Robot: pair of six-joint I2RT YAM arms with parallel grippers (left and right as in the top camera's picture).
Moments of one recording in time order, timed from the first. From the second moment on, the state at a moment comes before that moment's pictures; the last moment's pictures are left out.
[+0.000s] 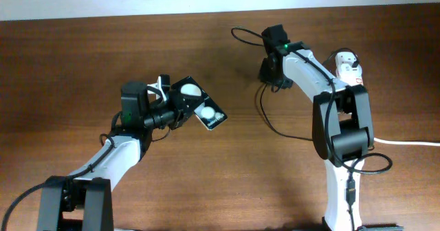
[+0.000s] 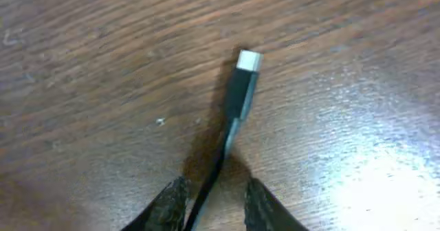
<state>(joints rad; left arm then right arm) -0.12 1.60 0.72 0.31 0.86 -1.08 0.23 2.28 1.74 -0.77 0.10 0.58</state>
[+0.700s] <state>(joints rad) -0.12 1.60 0.72 0.33 1.08 -1.01 0.23 1.65 1.75 -1.43 -0.52 0.15</state>
